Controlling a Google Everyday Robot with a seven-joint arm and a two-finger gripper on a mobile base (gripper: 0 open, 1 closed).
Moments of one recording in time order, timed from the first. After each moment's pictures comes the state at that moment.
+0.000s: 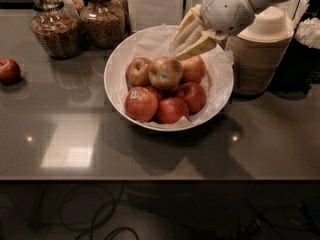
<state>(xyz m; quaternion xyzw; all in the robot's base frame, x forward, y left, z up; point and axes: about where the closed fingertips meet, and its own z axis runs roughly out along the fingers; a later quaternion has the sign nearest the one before) 0.550 -0.052 0.993 -0.77 0.48 0.18 0.37</state>
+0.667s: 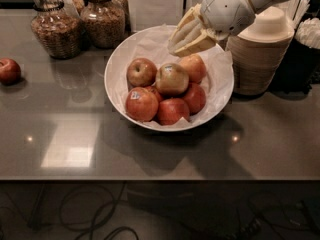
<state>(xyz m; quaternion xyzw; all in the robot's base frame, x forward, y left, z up) 0.550 -0.052 0.993 -0.77 0.48 0.18 0.37</state>
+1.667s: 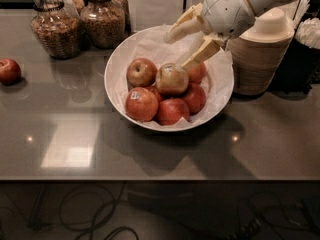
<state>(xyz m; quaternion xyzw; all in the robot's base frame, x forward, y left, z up) 0.550 -0.052 0.988 -0.77 0.48 0.18 0.37</state>
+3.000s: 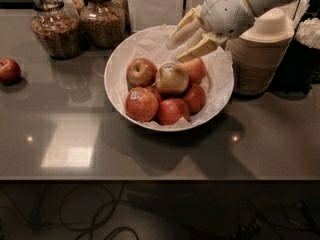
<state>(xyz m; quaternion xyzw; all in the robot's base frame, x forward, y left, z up) 0.550 -0.052 0.988 -0.77 0.48 0.18 0.37</state>
